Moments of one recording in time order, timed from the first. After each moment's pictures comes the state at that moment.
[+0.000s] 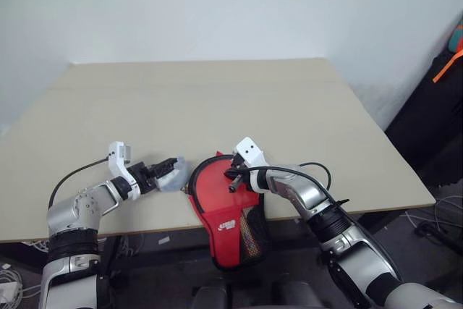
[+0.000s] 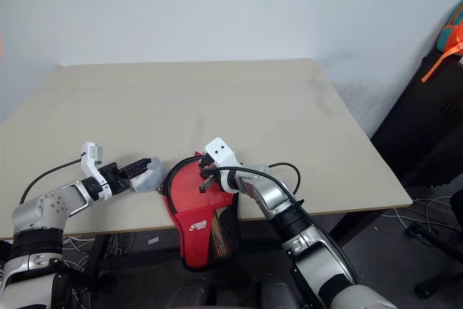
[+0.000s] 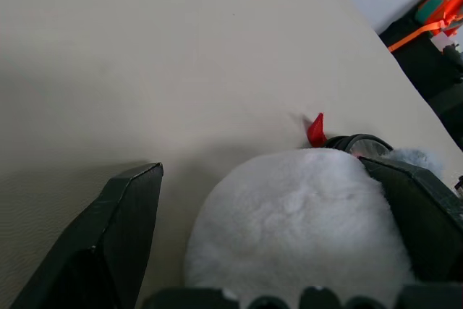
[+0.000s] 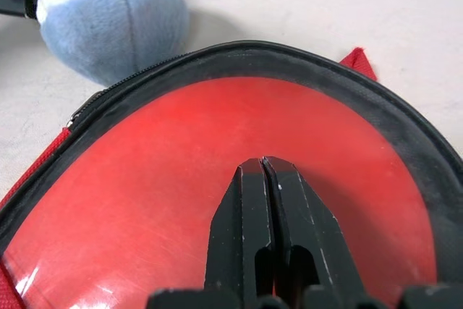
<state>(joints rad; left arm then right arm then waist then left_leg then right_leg) -0.35 0.59 0.33 0.42 -0.63 0.81 -0.75 -0.62 -0.03 0.40 0.27 0.15 0.69 0.55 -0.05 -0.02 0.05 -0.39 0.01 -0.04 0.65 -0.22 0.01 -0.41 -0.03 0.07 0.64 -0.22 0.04</state>
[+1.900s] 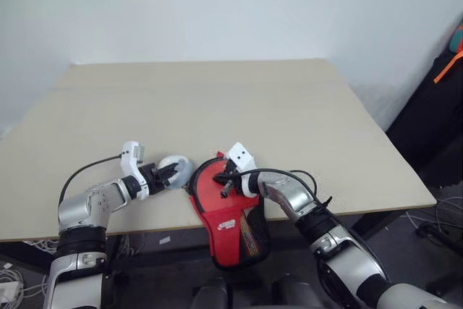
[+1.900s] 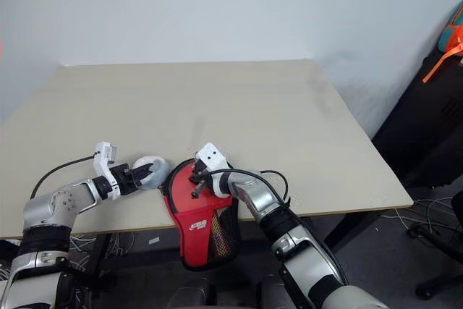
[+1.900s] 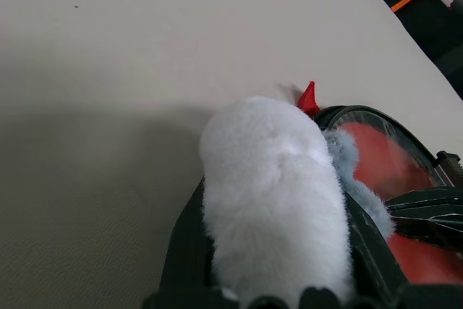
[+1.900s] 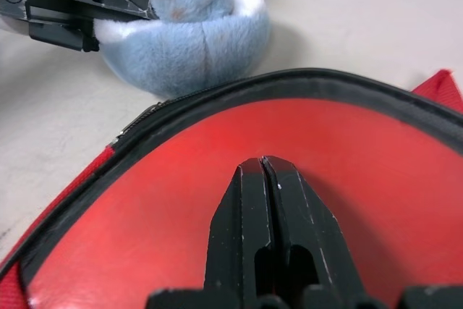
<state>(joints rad) -0.38 0.57 0.26 0.39 -0.57 0.81 -0.76 -0.63 0.07 0.37 0.52 0.11 0.42 0.64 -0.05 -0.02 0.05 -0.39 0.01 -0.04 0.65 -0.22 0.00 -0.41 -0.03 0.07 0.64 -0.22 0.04</state>
